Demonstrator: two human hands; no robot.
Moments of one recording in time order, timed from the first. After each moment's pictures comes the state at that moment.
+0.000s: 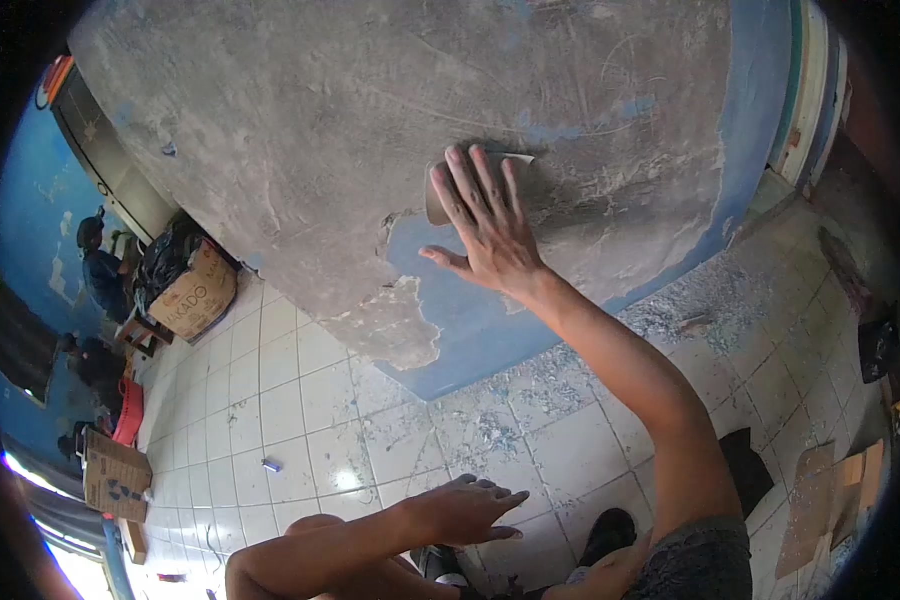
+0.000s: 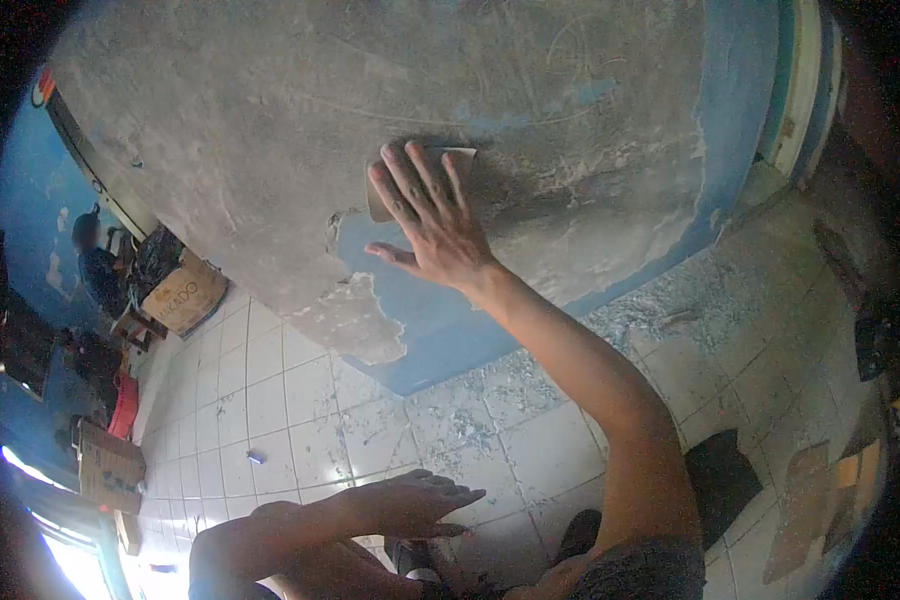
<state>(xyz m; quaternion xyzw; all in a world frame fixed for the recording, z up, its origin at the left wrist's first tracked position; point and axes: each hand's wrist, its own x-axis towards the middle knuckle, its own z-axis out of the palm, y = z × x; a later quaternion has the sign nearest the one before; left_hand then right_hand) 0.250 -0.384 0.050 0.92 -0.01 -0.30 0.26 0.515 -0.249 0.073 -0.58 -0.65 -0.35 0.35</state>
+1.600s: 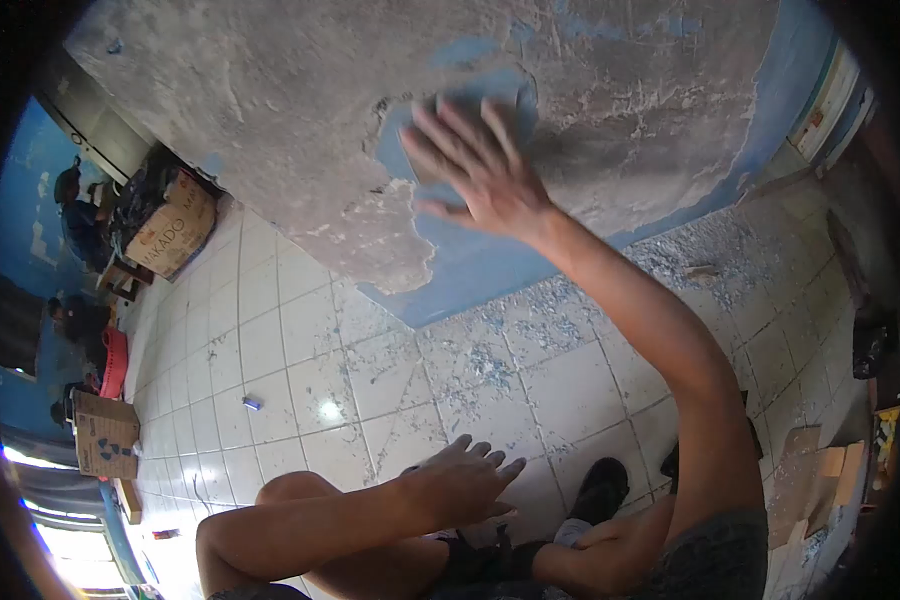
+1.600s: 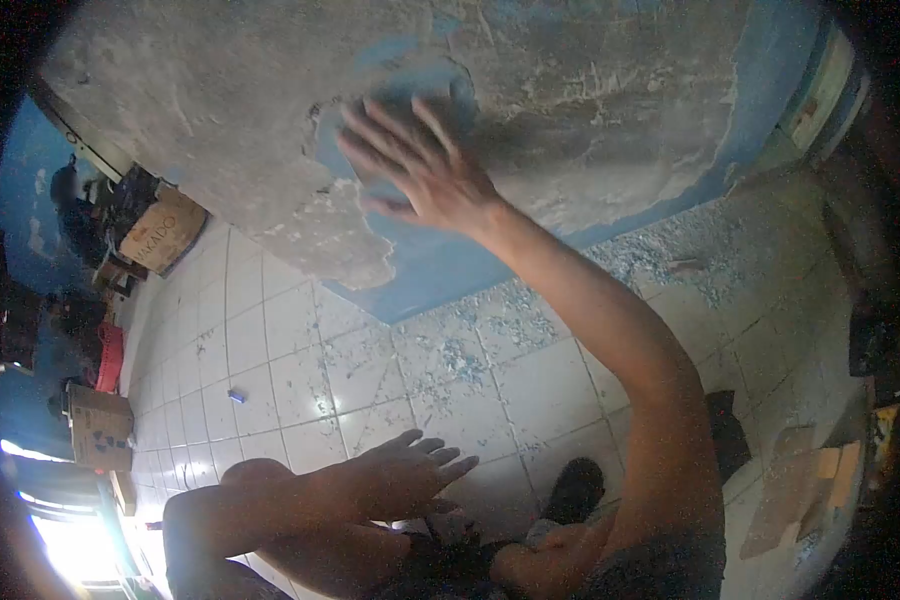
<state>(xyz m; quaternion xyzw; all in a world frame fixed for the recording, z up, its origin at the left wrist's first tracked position) 0.229 -0.404 0.040 0.94 -0.01 -0.25 0.23 0.505 -0.243 0.038 -0.52 -0.71 -0.39 0.27</state>
